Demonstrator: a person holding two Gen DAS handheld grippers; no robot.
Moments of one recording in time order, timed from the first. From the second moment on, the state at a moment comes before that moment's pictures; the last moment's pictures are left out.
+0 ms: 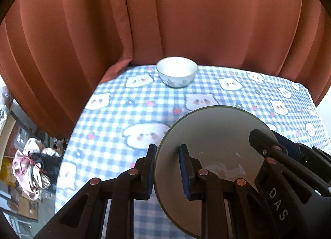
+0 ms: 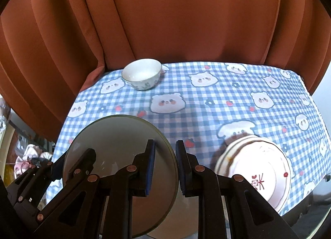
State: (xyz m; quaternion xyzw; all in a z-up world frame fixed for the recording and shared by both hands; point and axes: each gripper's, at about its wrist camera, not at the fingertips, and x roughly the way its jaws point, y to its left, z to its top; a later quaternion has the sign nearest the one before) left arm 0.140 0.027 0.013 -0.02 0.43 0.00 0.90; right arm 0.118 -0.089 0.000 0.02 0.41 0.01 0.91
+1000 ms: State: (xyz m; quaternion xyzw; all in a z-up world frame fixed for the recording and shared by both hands) left arm 0.119 -0.003 -0.049 -0.06 0.50 0.04 0.86; right arm 0.111 -0.128 -0.060 -0.02 0.49 0.06 0.87
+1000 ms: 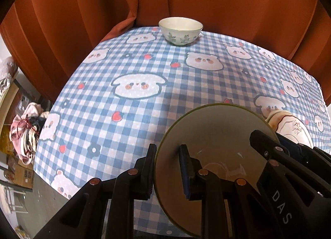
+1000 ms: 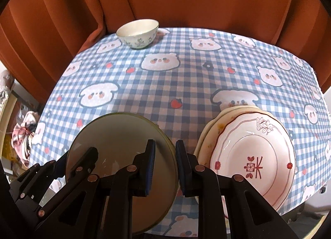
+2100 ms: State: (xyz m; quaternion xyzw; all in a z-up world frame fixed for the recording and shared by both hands) left arm 0.120 0.003 -0.055 -0.04 0.50 -0.02 0.87; right arm 0.106 -0.121 -0.073 0.00 0.47 0.04 0.88
